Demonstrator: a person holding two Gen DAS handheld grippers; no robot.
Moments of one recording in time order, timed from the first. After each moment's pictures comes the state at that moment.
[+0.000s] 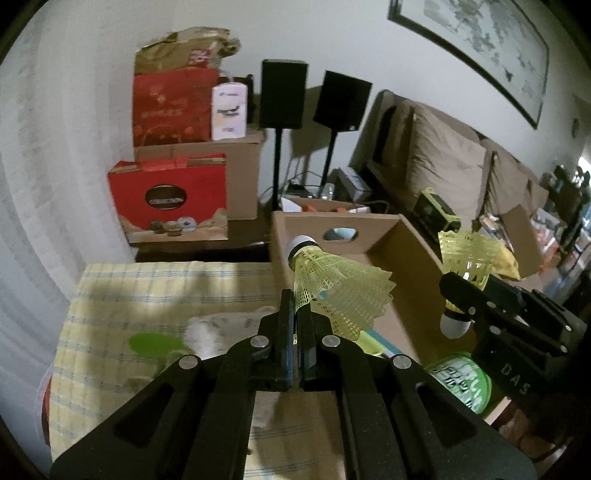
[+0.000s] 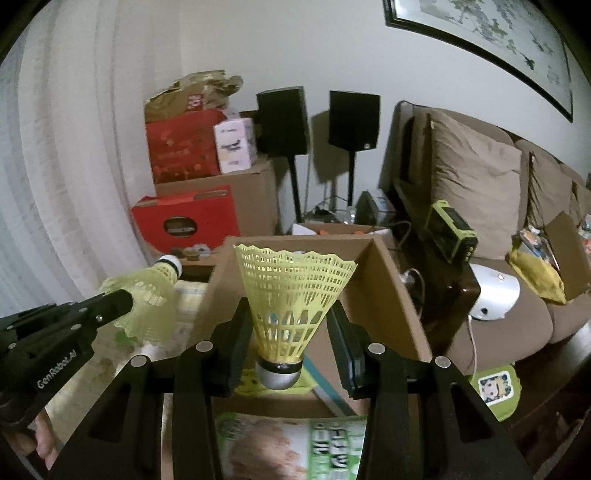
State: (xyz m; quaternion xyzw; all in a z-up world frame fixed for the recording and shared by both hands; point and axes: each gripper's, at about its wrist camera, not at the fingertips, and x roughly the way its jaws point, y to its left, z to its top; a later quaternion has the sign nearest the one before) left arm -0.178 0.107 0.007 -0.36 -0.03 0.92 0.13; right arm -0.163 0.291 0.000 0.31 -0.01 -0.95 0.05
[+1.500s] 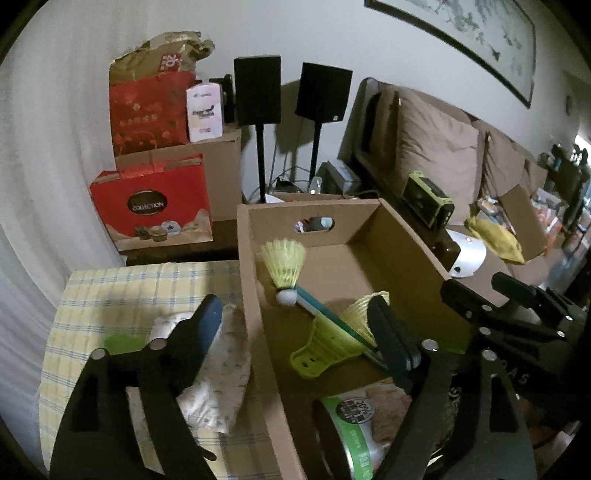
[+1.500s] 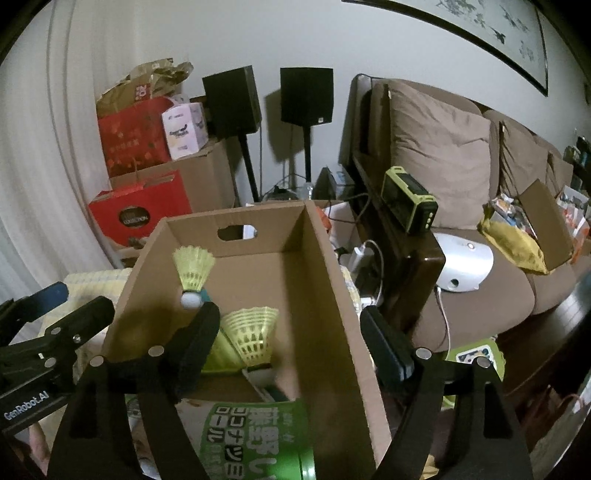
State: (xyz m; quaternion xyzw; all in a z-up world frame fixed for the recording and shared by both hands) left arm -0.173 0.153 -0.009 -0.35 0.00 0.93 0.13; right arm -0.170 0.351 -0.028 0.34 -0.02 -0.94 0.00
